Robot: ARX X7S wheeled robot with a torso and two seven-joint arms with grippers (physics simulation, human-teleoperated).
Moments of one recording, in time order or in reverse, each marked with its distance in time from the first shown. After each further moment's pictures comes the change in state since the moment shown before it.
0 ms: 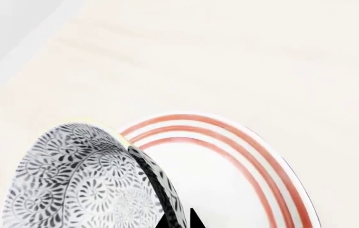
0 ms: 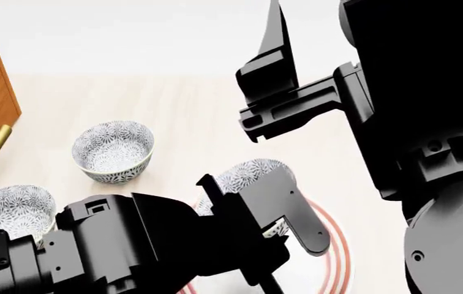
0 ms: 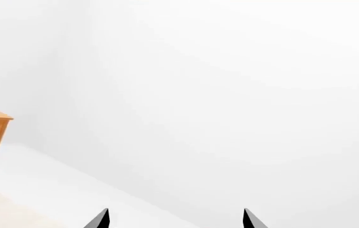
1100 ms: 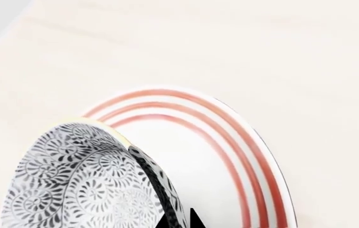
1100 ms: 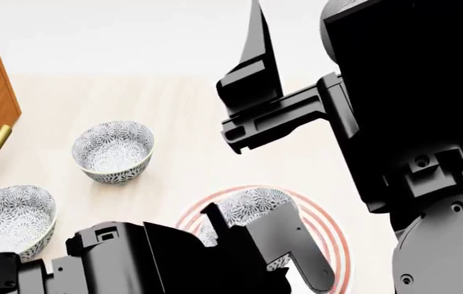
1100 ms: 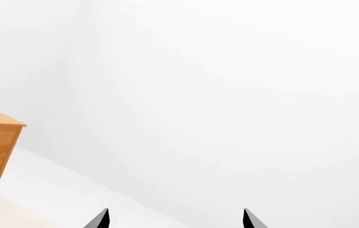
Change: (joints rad) left arm 0.066 0.000 -0.001 0.065 0.026 -0.055 -0.044; right arm 0.000 -0.017 0.014 -0.049 0.025 0.018 0.024
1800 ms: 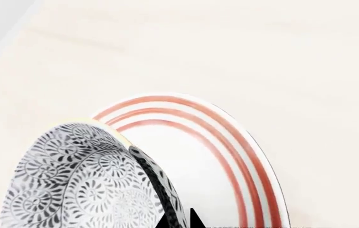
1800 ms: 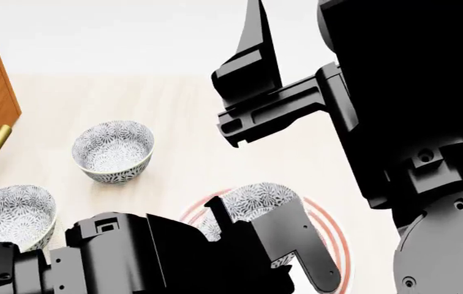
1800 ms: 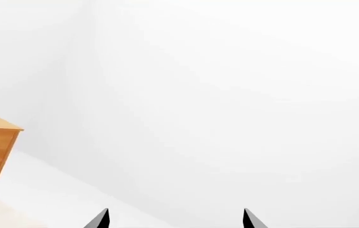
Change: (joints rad) left arm -0.041 0.000 0.000 0.043 -0.012 -0.046 -0.001; right arm 0.047 -0.010 0.013 -0.013 0.038 0.046 0.029
